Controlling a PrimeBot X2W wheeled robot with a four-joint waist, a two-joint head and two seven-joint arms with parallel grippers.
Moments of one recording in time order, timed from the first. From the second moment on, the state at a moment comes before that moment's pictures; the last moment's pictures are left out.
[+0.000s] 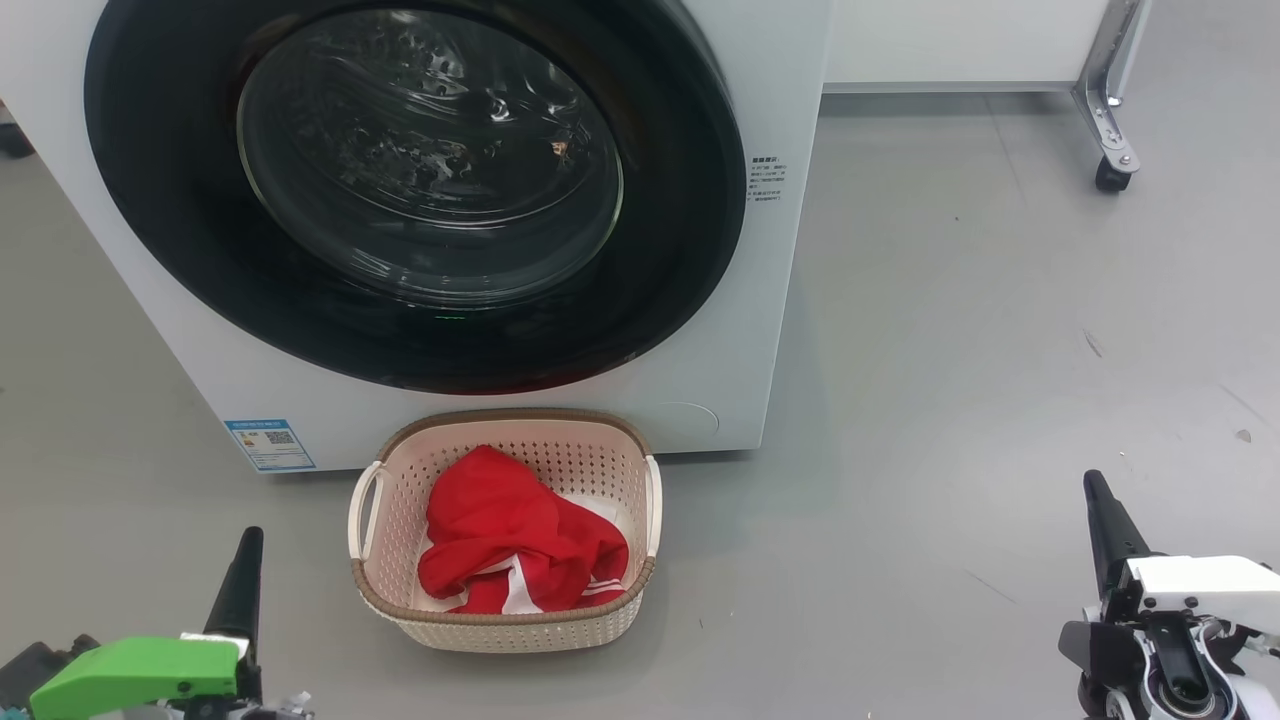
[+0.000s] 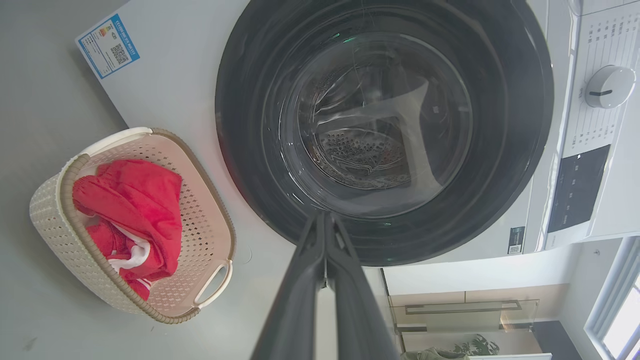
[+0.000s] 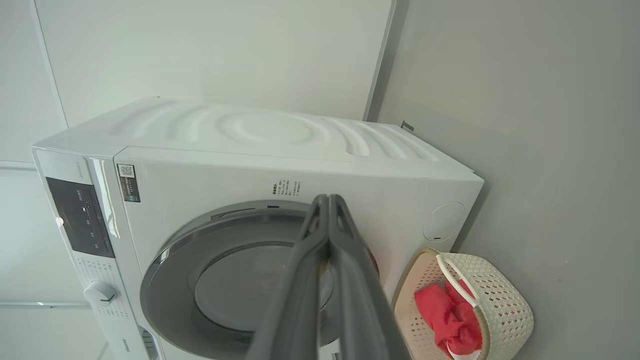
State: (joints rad) left arm -0.01 0.10 -0.04 0.22 -1.60 -0.10 0.01; right arm -0.02 -0.10 -0.01 0.24 1.60 0.10 0.01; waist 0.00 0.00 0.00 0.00
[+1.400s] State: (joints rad) left arm -0.04 0.10 -0.03 0.26 -1.68 -0.12 0.03; right arm -0.05 -0.10 -0.03 0.27 1.68 0.11 0.03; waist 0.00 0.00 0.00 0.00
